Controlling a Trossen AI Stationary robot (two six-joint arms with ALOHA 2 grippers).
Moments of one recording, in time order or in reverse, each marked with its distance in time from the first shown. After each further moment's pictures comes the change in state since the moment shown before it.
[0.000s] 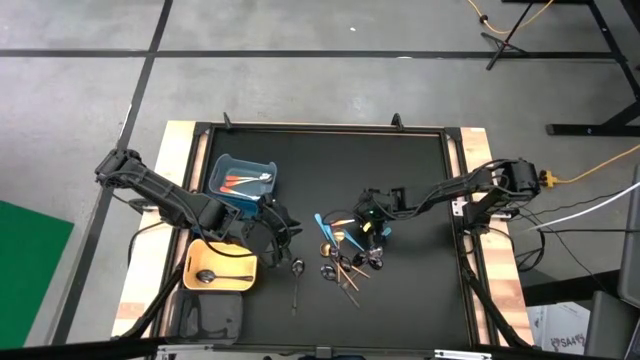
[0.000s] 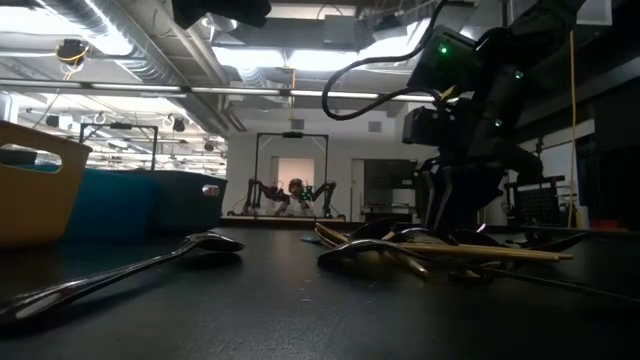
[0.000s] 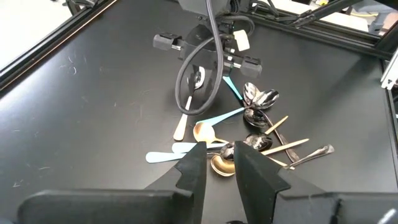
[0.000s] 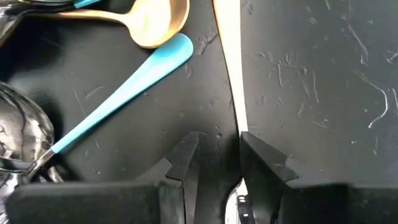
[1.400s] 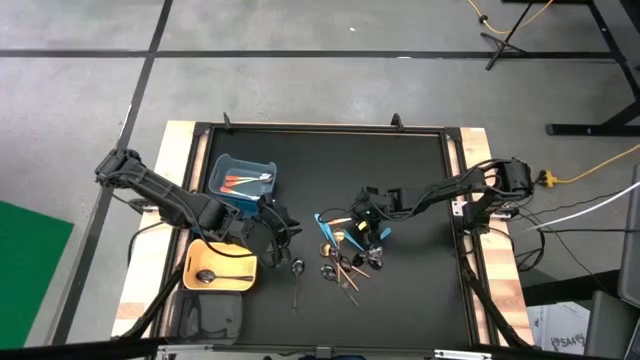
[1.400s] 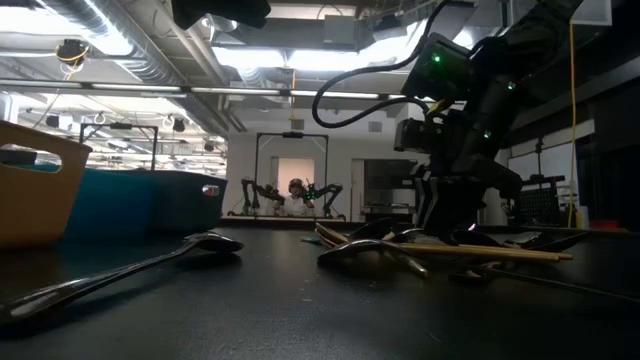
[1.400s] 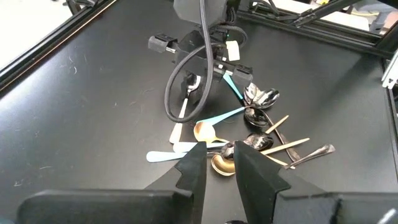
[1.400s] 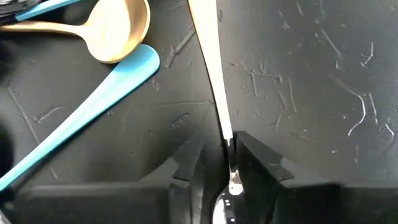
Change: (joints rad) left arm 0.000 0.000 0.000 -0.003 0.000 -0.002; right arm -0.007 0.076 0.004 0.057 0.087 0.021
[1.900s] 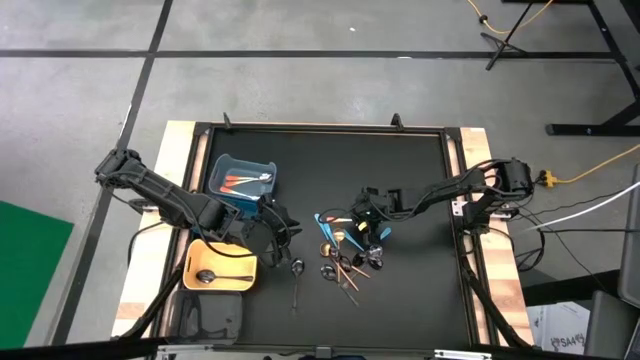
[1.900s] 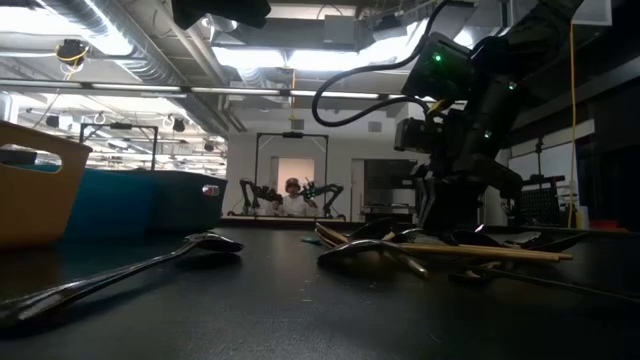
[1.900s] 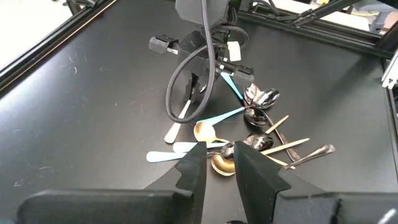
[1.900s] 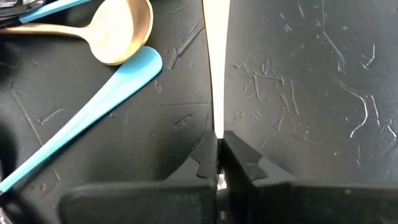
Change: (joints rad) left arm 0.000 0.000 0.000 0.000 0.000 0.000; right arm 0.002 0.002 -0.002 0.016 0.002 0.002
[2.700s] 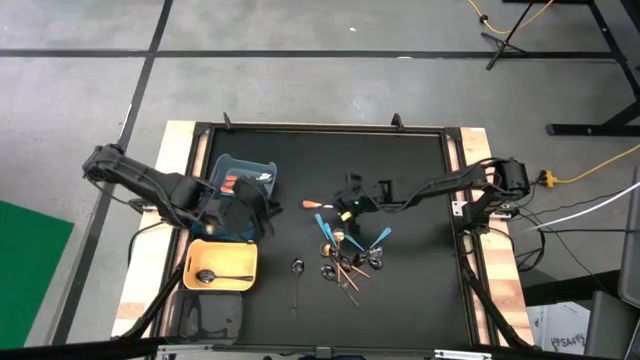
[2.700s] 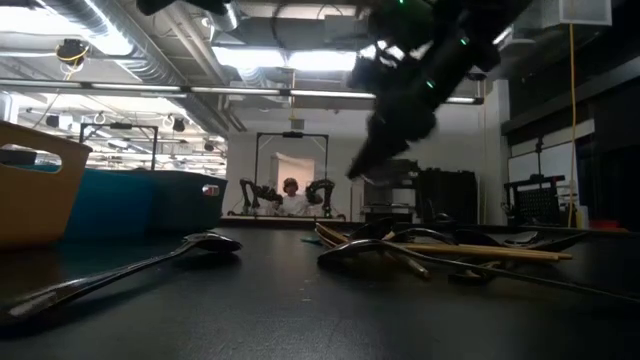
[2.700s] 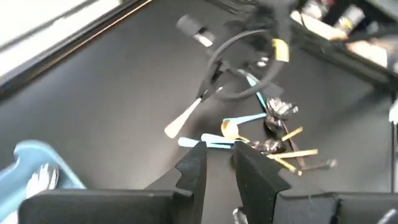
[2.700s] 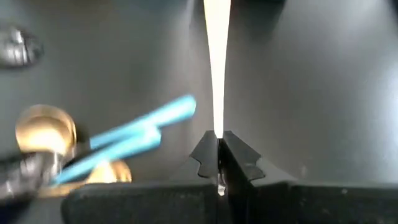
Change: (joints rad) left arm 0.047 -0.176 0.047 -0.276 -0.010 -0.211; right arm -0.002 -0.003 0.254 -0.018 0.073 -0.027
